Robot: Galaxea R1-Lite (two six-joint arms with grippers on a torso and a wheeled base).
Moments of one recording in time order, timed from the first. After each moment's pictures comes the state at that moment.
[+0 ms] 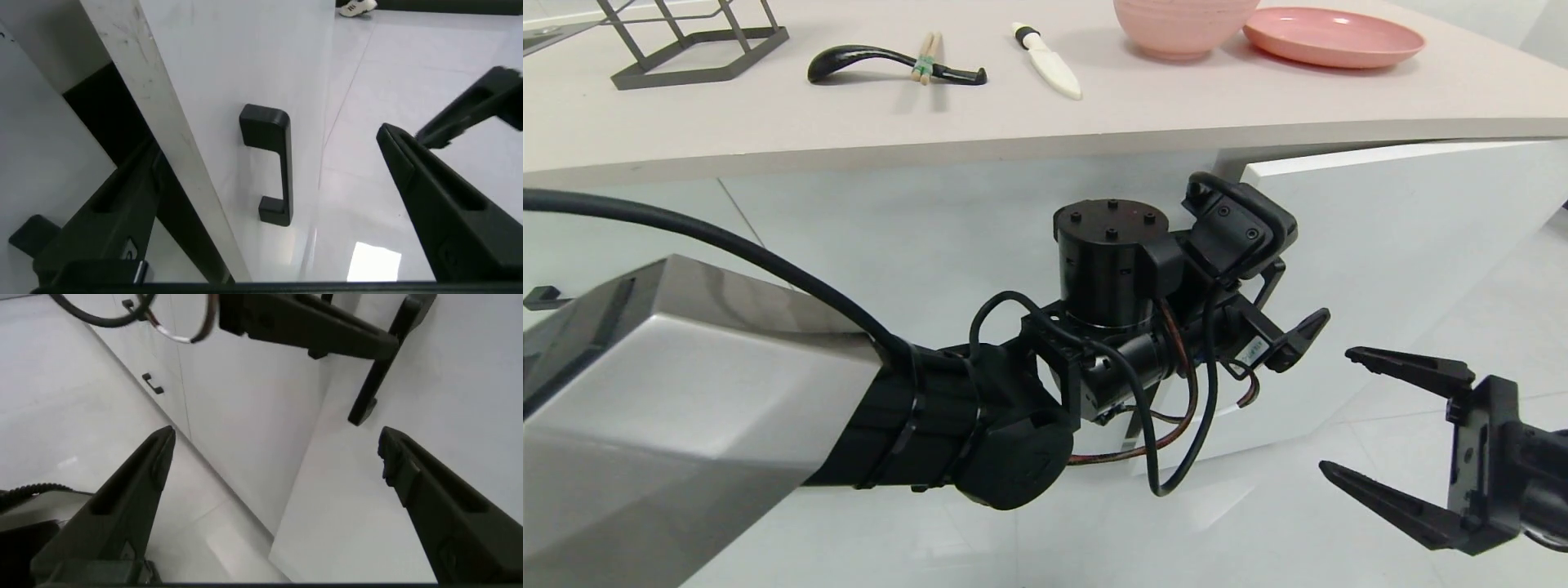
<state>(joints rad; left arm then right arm) -0.98 2.12 -1.40 -0.79 -0.07 0.34 0.13 1.42 -0.05 -1.33 0.82 -0.32</state>
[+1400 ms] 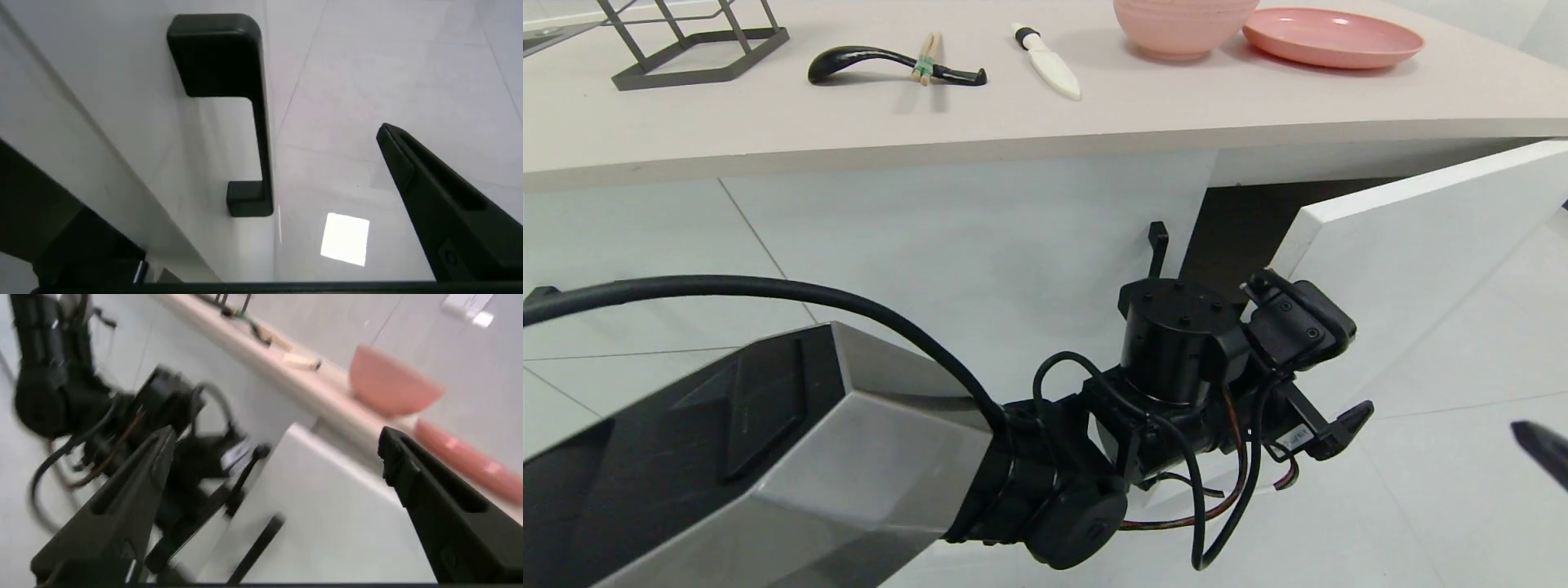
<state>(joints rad) -1.05 2.24 -1.41 -0.80 -0.12 0.34 0.12 1.04 -0.17 -1.33 0.82 -0.32</state>
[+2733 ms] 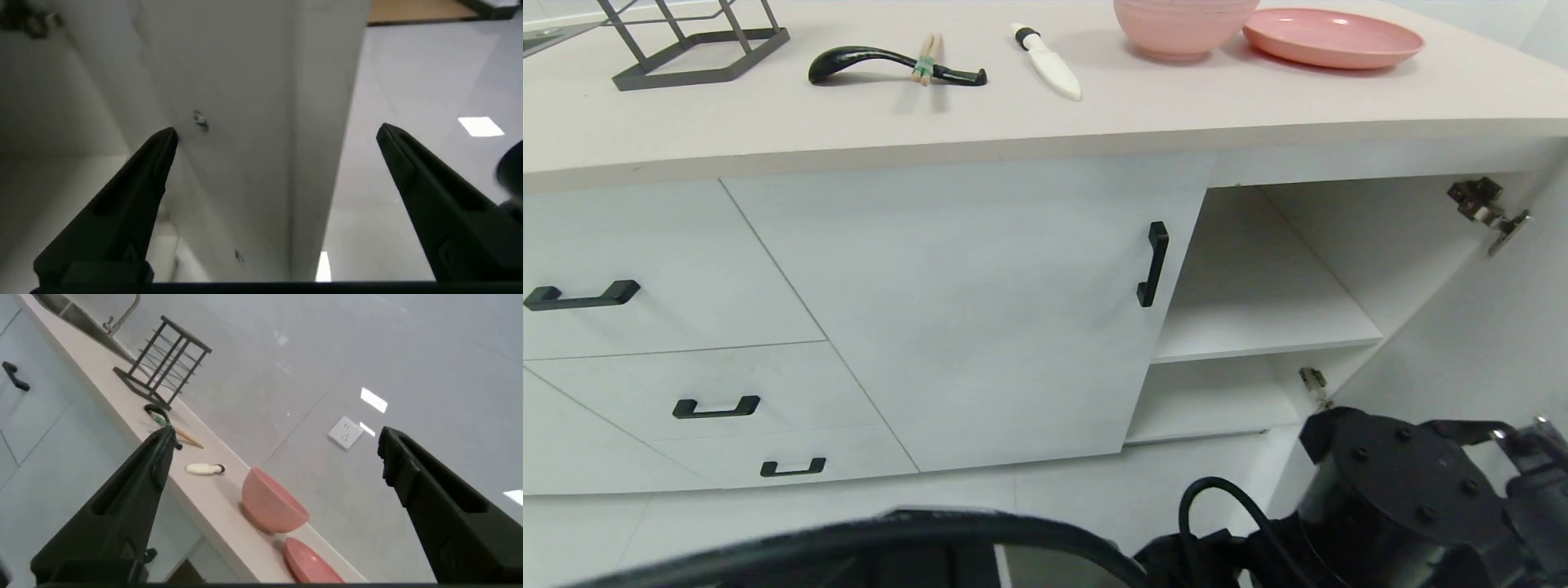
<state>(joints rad) -1.30 2.40 -1.59 -0.84 -0.17 0.34 0.09 0.93 -0.50 -1.33 0.81 -0.32</state>
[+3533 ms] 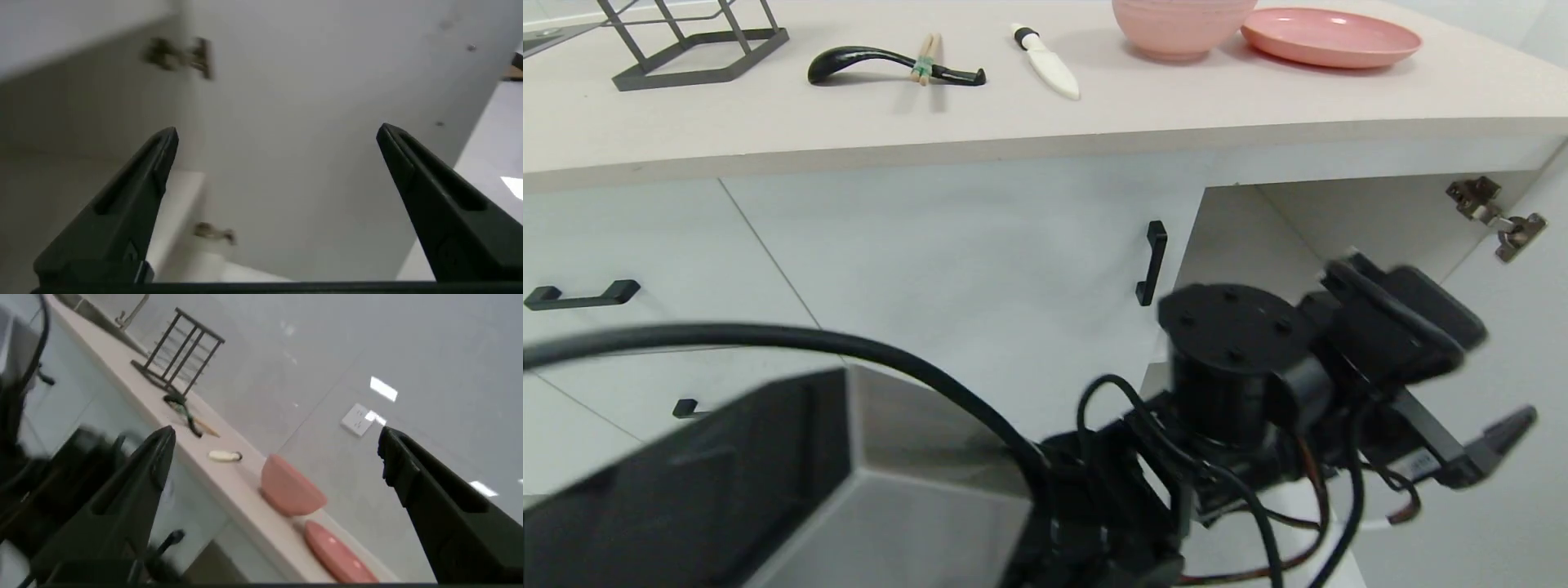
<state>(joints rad) -1.13 2.24 -1.44 -0.99 -0.19 0.26 0.09 0.86 -0.39 -1.32 0.82 -0.32</state>
